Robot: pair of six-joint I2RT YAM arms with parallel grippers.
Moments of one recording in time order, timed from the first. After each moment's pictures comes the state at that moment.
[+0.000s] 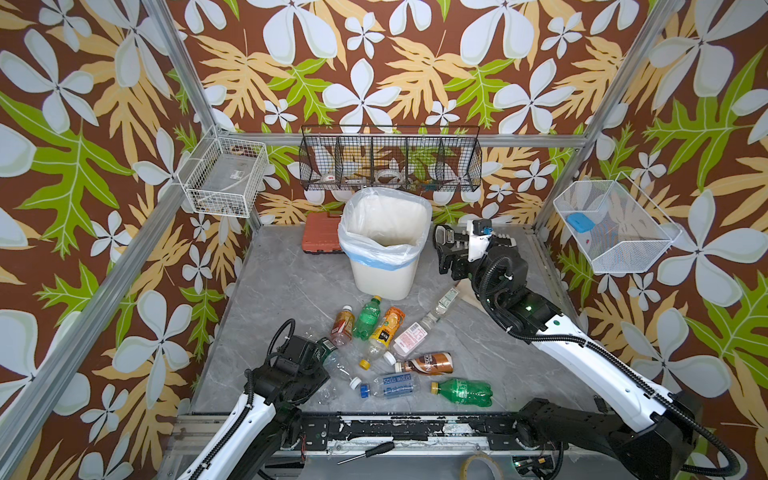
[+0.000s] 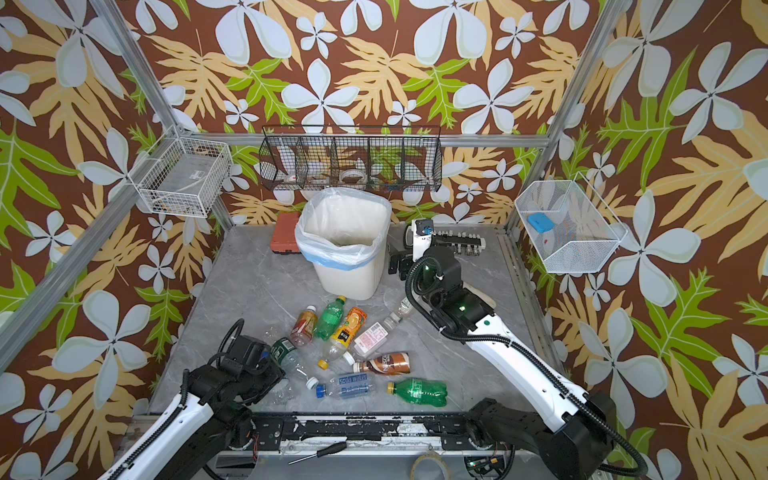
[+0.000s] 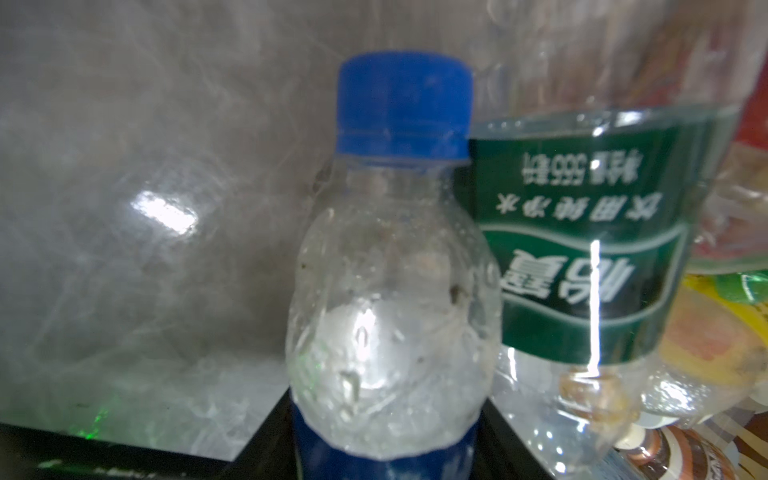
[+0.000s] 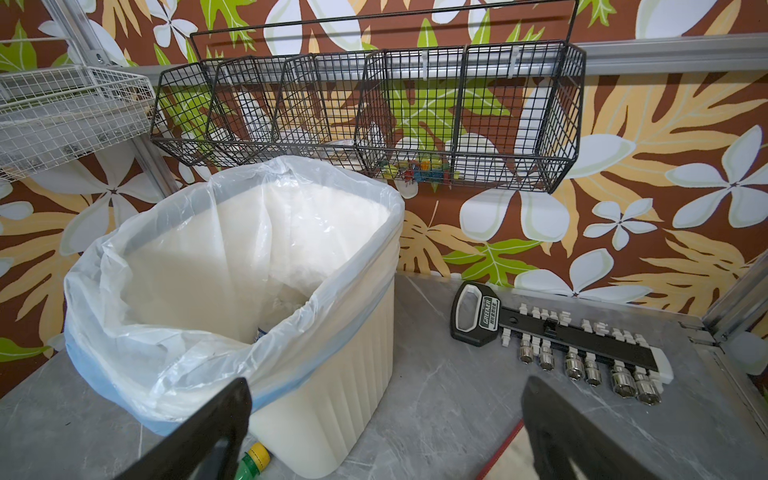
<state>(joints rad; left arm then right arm) -0.38 0.59 0.38 -0.97 0.06 -1.14 0.58 1.18 1.06 -0.05 0.29 0.13</state>
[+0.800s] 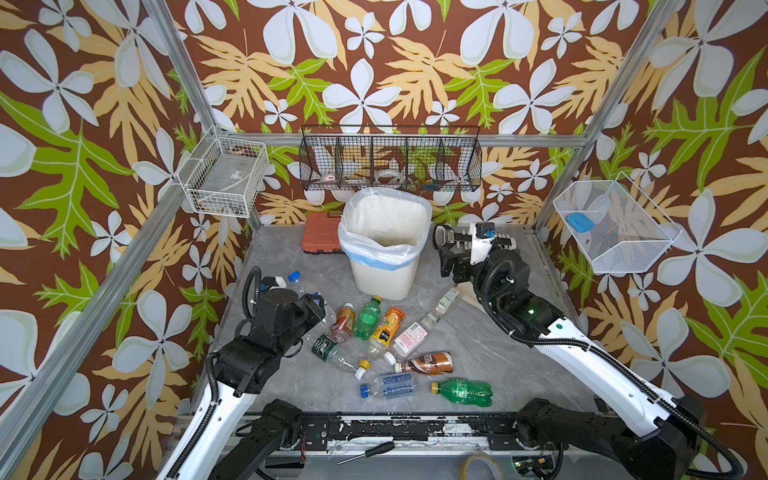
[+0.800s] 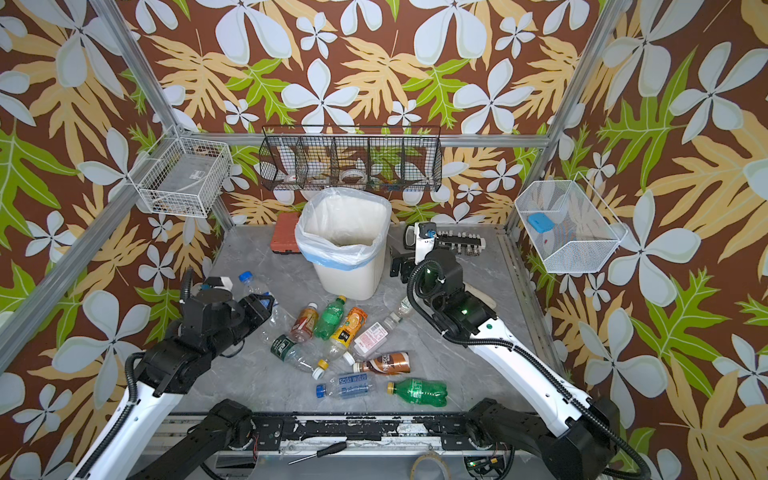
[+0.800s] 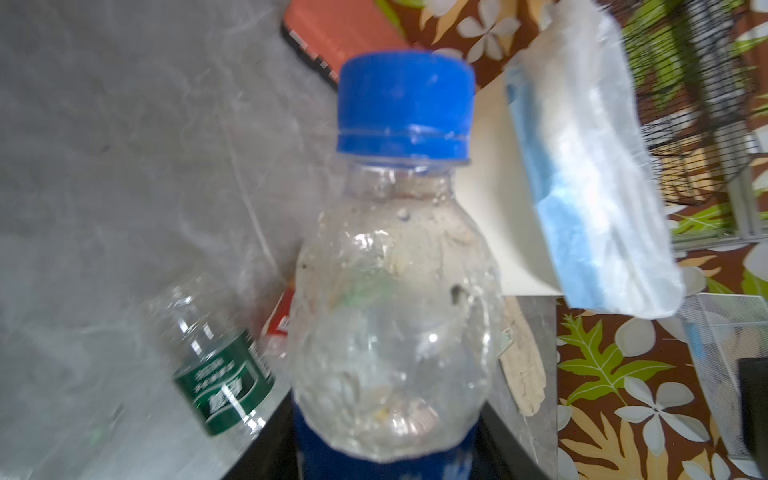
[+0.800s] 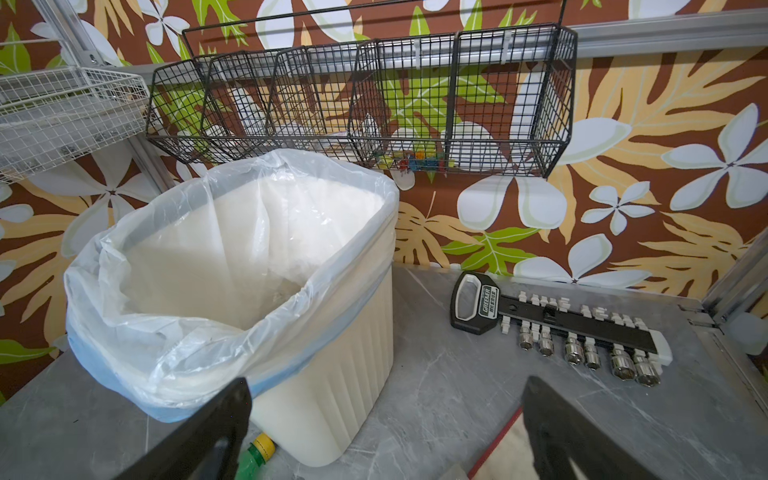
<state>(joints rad) -0.38 0.77 0.97 -0.77 -0.13 -0.94 0.58 1.14 1.03 -0.08 0.31 0.17</state>
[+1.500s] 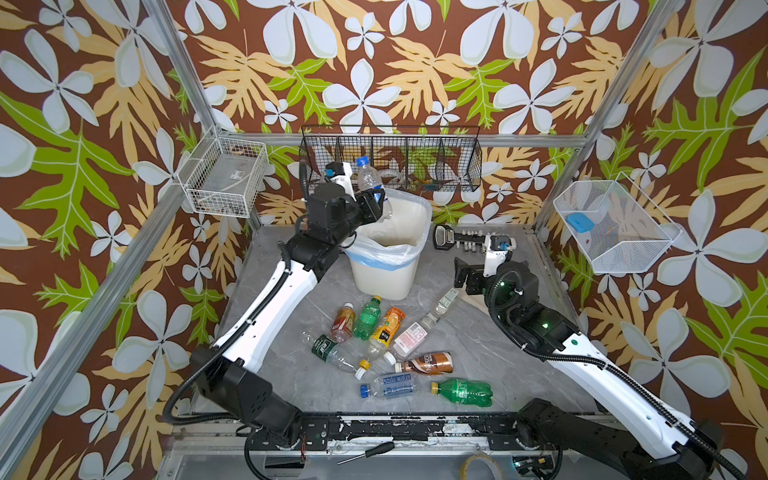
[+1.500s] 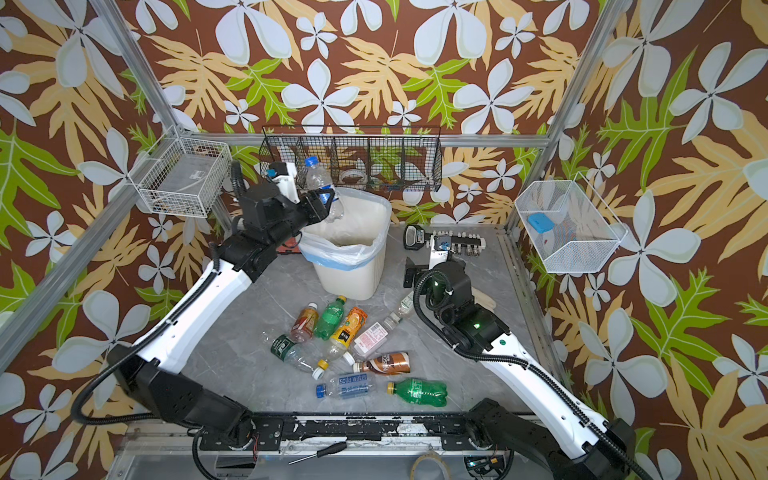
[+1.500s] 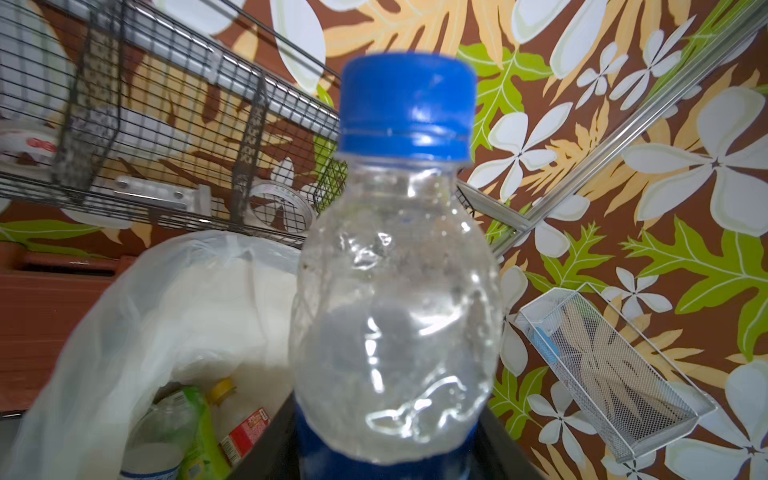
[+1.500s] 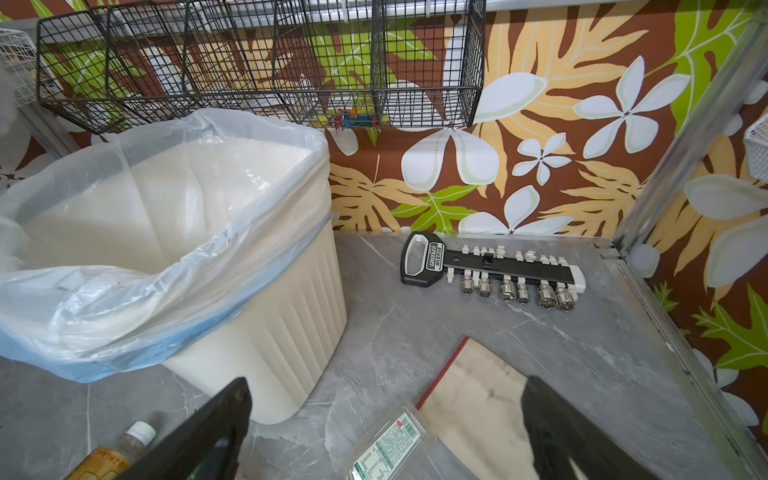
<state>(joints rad) -0.45 1.57 1.68 -0.23 0.04 -0.61 0.58 1.03 0.96 -0.22 0.44 0.21</state>
